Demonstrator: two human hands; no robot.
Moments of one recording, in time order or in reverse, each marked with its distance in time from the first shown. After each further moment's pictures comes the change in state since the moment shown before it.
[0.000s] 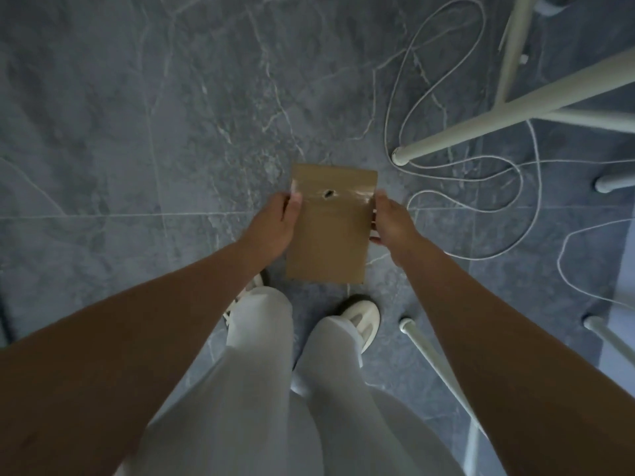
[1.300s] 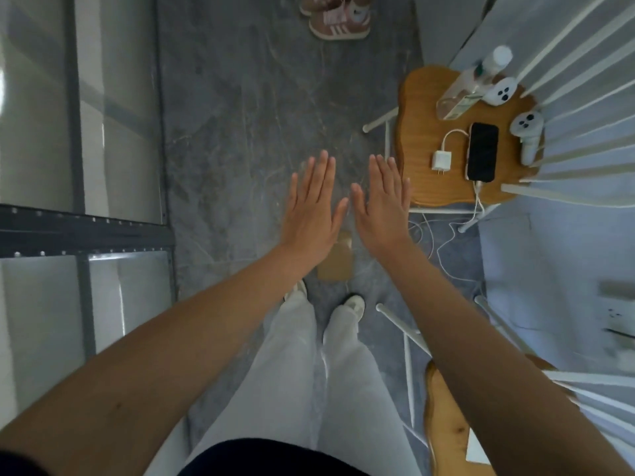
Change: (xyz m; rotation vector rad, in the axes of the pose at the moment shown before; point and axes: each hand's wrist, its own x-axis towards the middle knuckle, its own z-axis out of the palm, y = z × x) left_hand -0.438 0.300 -0.209 0.621 0.411 0.697; right_hand -0.527 -0.217 -0.151 -0.572 0.472 -0.844
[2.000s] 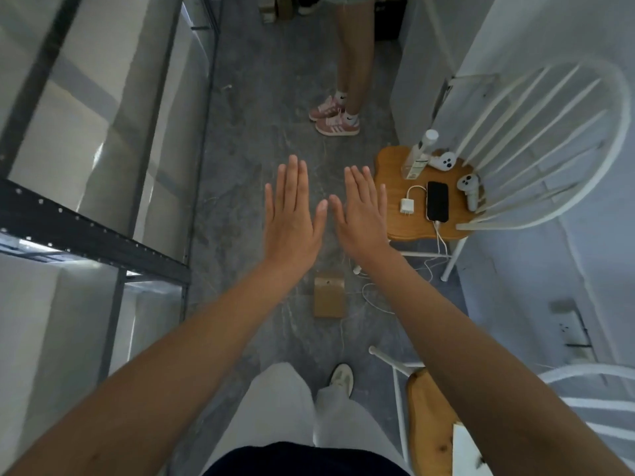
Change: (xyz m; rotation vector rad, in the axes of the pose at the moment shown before) left_hand -0.125 0.094 -0.105 0.046 0.433 -0.051; right_hand -0.116 -0.044 -0.113 0.009 0.153 -0.248
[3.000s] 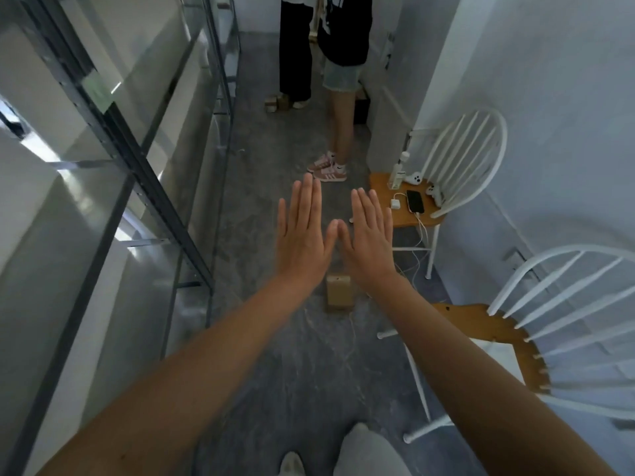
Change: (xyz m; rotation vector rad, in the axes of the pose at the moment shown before) left_hand -0.344 -0.065 -0.191 -0.037 0.245 0.236; right_hand -0.377 -0.202 -0.012 -0.106 0.292 -0.063
